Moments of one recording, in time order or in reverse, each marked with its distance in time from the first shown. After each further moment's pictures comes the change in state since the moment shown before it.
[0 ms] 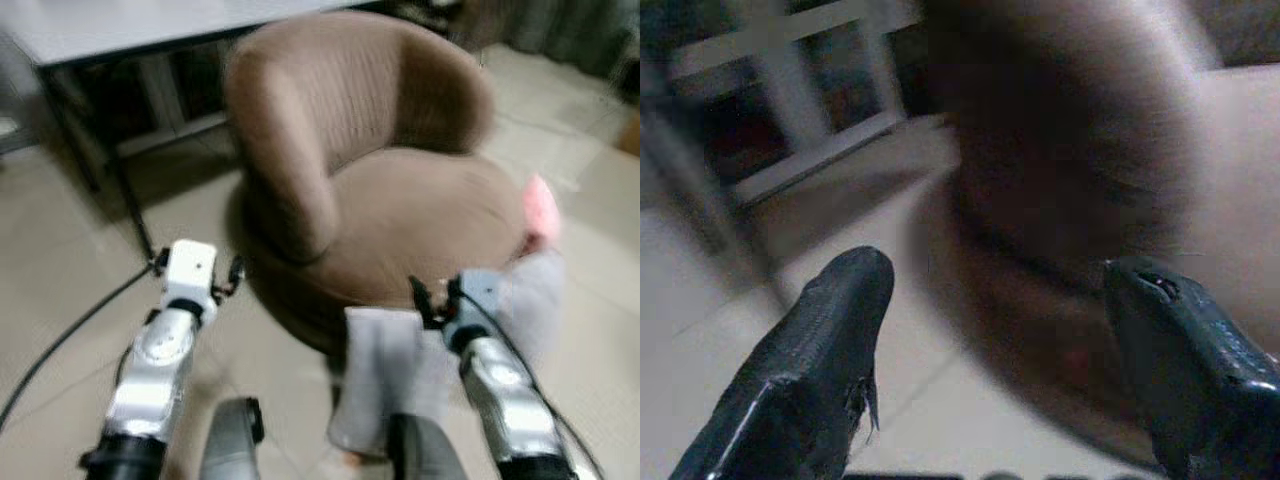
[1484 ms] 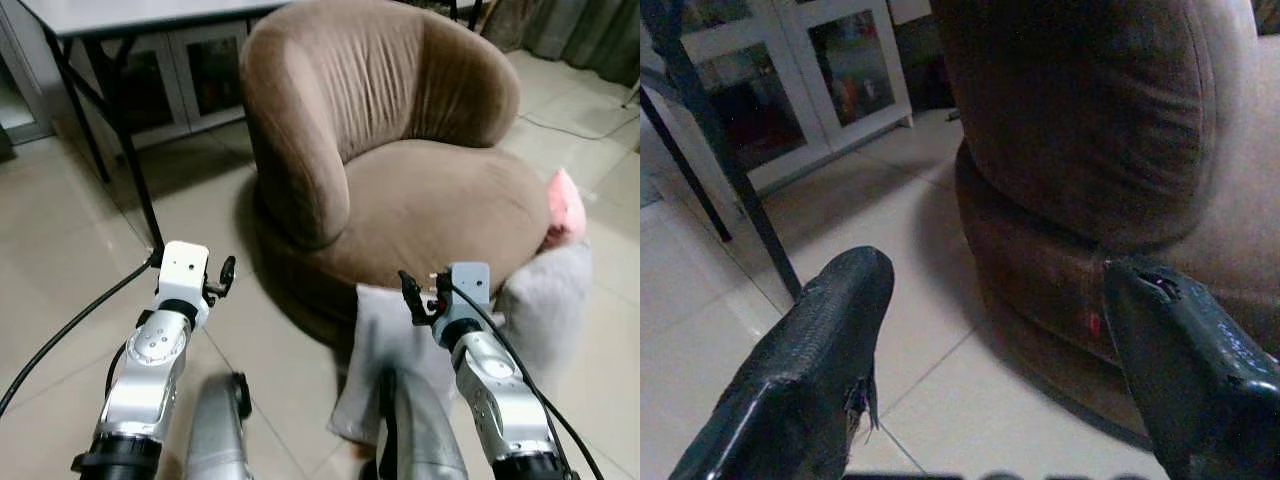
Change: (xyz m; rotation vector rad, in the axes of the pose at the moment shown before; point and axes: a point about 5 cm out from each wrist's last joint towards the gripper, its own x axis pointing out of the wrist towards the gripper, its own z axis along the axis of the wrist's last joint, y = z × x) left arm 0.000 -0.003 0.000 0.002 0.000 -0.005; right arm -0.002 -0.002 0.008 -0.016 0.006 -0.018
